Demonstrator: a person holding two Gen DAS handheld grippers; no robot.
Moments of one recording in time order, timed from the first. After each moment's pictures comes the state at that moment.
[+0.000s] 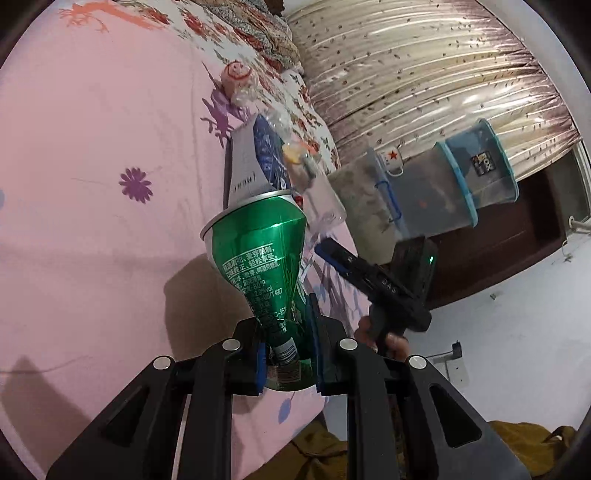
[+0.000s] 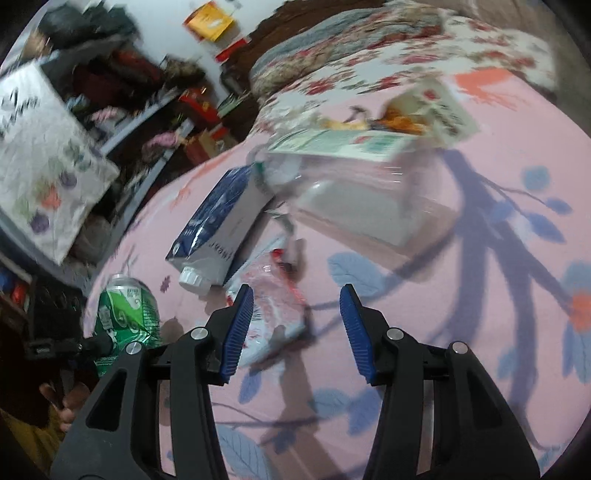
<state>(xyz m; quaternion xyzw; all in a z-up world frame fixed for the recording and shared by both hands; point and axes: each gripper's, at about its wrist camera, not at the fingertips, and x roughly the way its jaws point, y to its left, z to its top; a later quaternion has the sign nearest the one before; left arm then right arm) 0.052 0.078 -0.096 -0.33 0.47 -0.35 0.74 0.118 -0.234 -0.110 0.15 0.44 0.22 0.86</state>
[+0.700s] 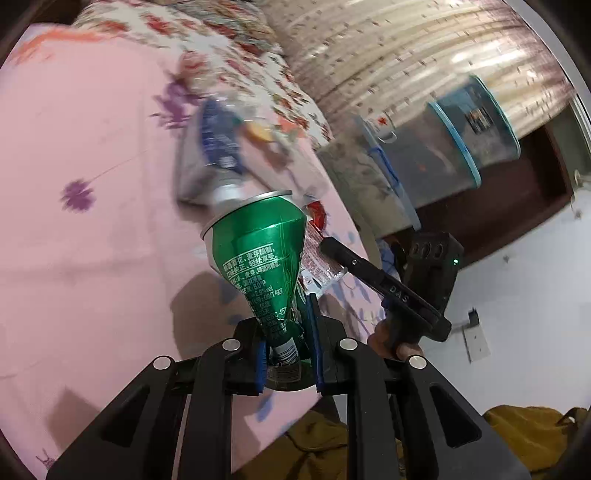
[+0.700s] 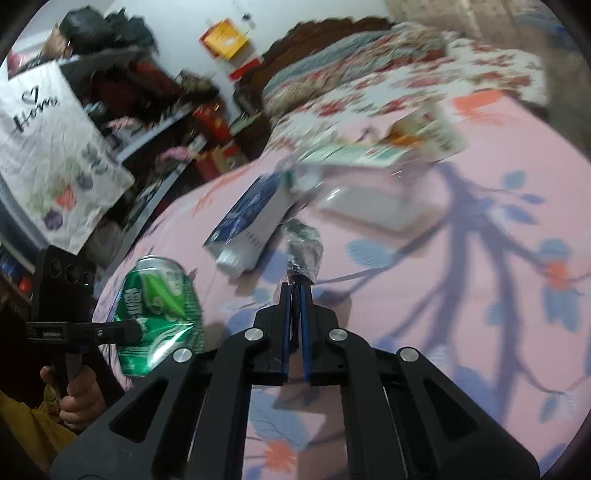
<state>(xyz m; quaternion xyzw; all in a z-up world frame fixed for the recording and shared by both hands) 0.052 0.029 -0.069 -0.25 0.48 -0.38 0.75 0.063 -0.255 -0.090 0.18 0.38 0.21 0.88</state>
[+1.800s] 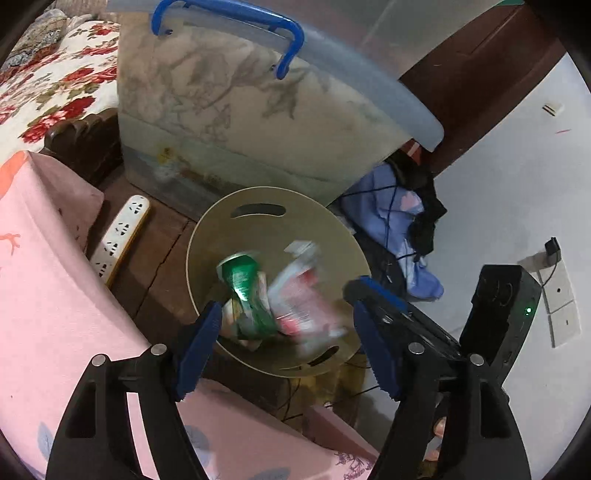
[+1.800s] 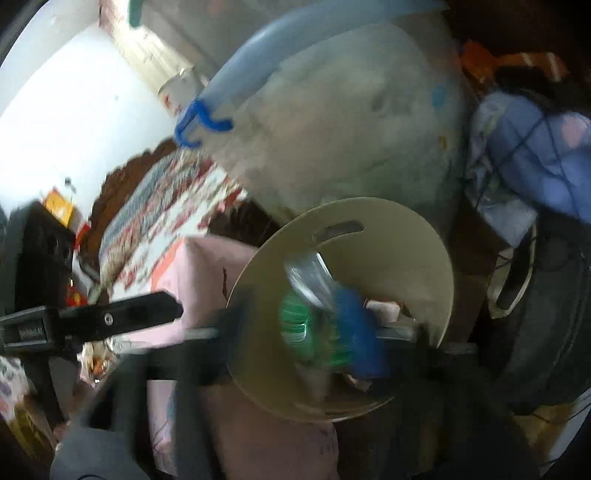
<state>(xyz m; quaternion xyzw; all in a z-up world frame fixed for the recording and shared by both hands) 0.210 -0.528 -0.074 0.06 0.52 -0.51 0.69 0.049 -0.659 -0.103 0.33 0.25 -0.15 0.90</state>
